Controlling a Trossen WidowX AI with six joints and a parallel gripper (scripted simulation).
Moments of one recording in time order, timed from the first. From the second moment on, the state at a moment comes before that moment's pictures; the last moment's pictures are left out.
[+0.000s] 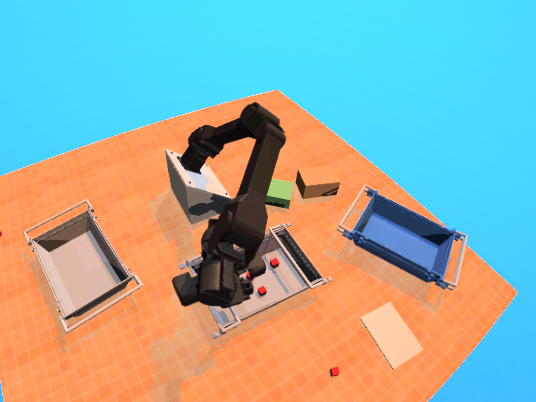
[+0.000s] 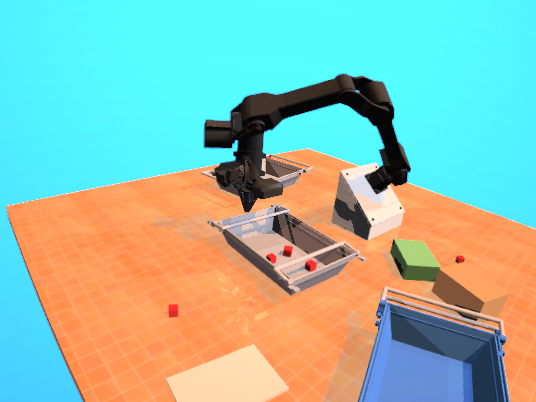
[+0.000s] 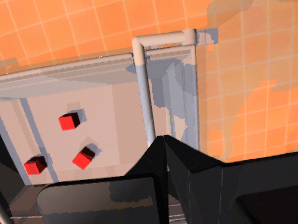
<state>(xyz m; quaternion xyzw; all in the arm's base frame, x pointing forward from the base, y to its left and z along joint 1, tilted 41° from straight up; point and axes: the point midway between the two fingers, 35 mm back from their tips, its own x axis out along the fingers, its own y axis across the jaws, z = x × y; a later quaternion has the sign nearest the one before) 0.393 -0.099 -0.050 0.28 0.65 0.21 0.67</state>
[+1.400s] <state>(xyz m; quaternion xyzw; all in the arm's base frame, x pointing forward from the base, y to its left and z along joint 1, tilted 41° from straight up) 0.393 -0.099 -0.050 0.28 0.65 0.21 0.67</state>
